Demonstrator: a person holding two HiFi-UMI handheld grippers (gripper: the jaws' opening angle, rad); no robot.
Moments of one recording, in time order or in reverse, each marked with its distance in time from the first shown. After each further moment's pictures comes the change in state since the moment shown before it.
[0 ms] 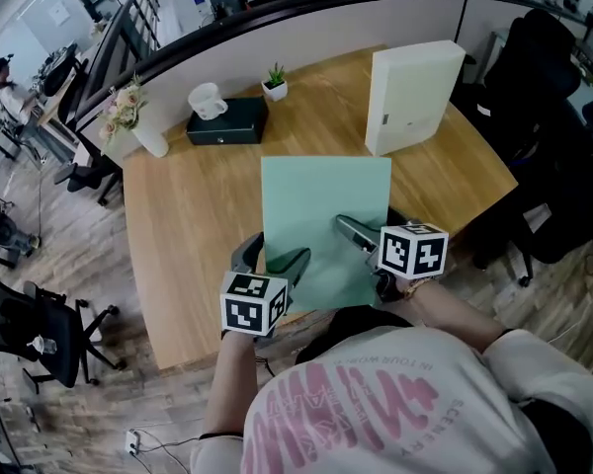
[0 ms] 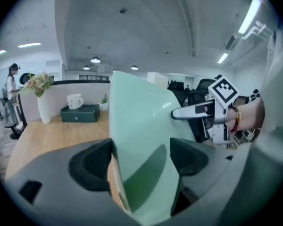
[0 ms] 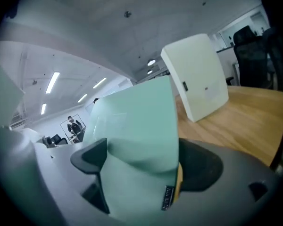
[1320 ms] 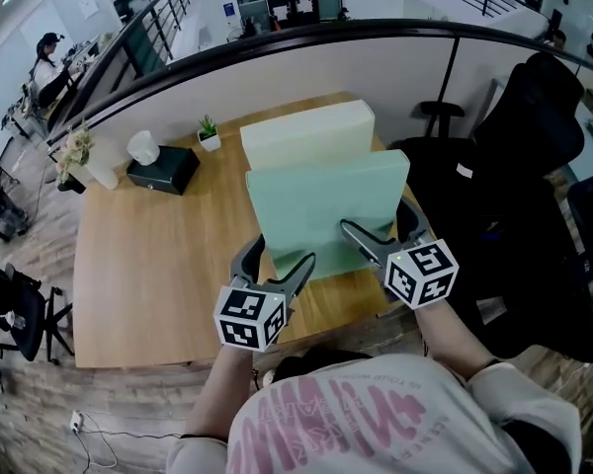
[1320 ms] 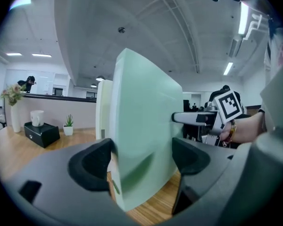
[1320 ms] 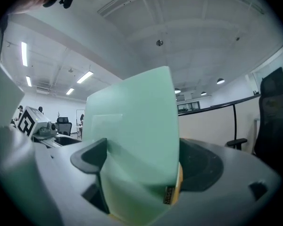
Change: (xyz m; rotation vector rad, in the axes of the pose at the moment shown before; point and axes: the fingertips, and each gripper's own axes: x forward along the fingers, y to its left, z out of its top) left arm 0.223 -0.207 0.179 -0.056 -0.268 0.097; right arm -0.099 -0.258 0.224 -0.450 -0.267 0.168
